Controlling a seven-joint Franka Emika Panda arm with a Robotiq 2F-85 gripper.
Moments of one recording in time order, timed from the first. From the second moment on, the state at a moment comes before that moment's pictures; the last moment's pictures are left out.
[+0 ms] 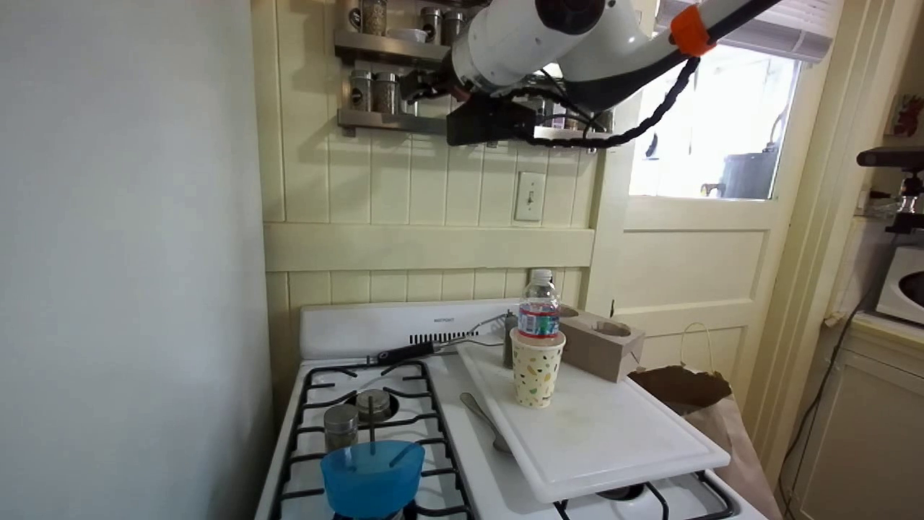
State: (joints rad) arm 0.06 -0.05 0.12 -1.85 -2.15 2.90 1.98
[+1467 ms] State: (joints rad) arm 0.09 -0.09 0.12 -2.10 -2.41 2.31 2.49
